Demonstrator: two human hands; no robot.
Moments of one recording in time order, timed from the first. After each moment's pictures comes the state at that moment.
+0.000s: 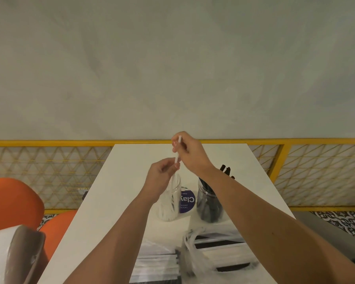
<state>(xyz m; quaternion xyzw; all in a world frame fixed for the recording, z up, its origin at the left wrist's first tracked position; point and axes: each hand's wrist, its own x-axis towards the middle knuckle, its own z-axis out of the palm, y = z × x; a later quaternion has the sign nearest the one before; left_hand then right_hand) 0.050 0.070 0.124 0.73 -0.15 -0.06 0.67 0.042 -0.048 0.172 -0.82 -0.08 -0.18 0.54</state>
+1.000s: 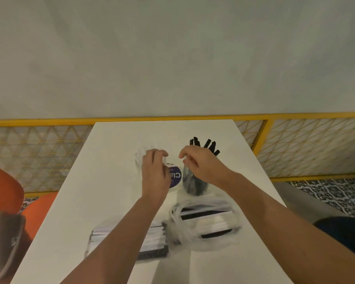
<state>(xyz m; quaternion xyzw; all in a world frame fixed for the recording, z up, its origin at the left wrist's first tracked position) 0.014 0.048 0.060 0.86 -0.20 0.23 0.41 -0.030 -0.094 0.130 -0.95 -0.08 -0.07 0.28</state>
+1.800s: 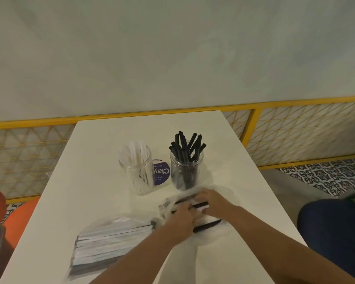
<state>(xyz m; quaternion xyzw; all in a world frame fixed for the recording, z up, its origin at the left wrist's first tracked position) -0.057 -0.004 -0.025 0.88 -0.36 -0.26 0.18 -0.080 -0.155 -0.009 -0.95 0.06 0.19 0.25</state>
